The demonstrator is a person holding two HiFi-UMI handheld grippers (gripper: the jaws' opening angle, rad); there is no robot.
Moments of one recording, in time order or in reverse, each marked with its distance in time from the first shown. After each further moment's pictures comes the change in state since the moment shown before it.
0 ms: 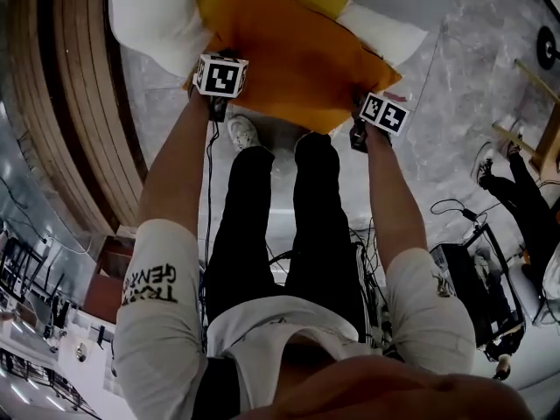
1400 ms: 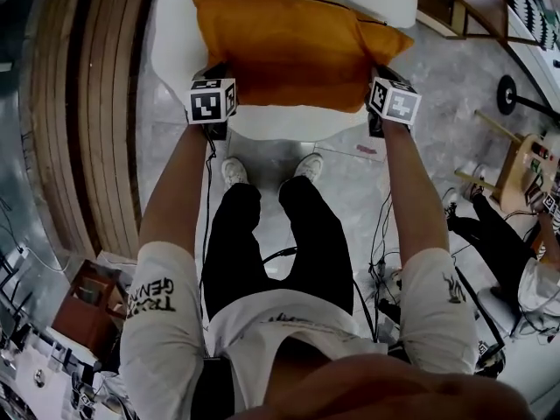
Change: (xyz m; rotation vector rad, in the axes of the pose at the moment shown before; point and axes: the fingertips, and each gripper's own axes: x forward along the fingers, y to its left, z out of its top) left arm -0.163 0.049 0.123 -0.231 -0.425 0.049; right arm -0.158 0.161 0.270 -0.575 -0.377 -0.010
